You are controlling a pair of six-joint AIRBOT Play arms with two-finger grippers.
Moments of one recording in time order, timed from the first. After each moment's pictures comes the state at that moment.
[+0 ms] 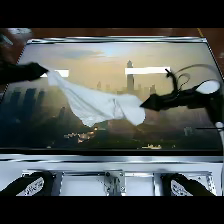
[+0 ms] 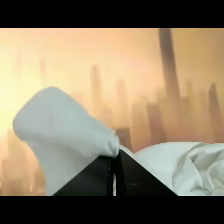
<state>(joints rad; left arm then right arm) 0.07 -1.07 1.38 0.94 -0.97 -1.32 -0.05 -1.17 1.13 -0.66 1.38 1.18</state>
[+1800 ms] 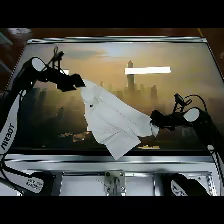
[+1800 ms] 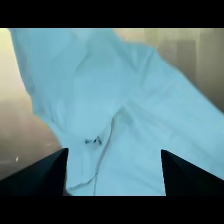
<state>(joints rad) -0.12 -1.70 1.63 1.09 -1.17 -1.56 0.01 -1.05 0.69 -1.08 0.93 1.71</state>
